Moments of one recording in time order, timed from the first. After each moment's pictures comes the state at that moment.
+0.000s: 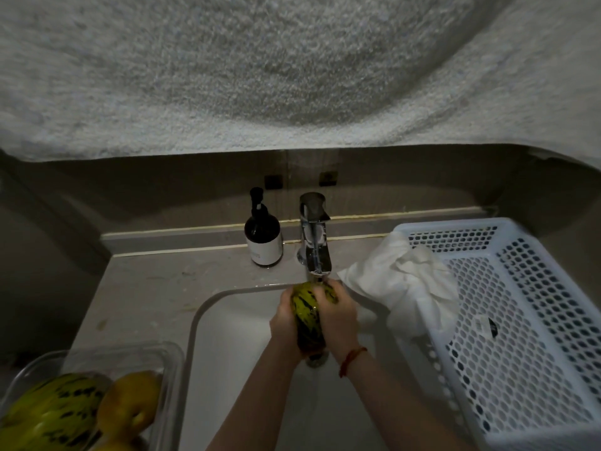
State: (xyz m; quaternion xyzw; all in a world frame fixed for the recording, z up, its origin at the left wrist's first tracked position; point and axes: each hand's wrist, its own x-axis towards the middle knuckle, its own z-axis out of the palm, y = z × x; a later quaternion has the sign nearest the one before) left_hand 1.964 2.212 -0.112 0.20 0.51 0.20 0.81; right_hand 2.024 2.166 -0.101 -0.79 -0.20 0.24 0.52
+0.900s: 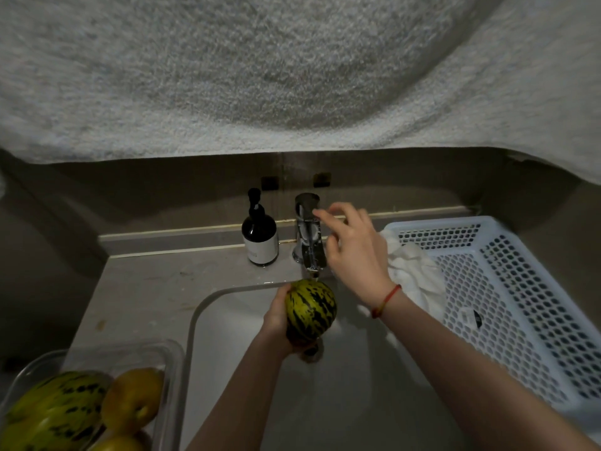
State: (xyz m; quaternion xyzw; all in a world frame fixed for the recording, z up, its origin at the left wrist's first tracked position) left_hand 1.955 2.216 -0.087 0.18 0.51 0.08 0.84; right_hand 2.068 2.170 0.014 -0.78 -0.54 -0.12 0.30
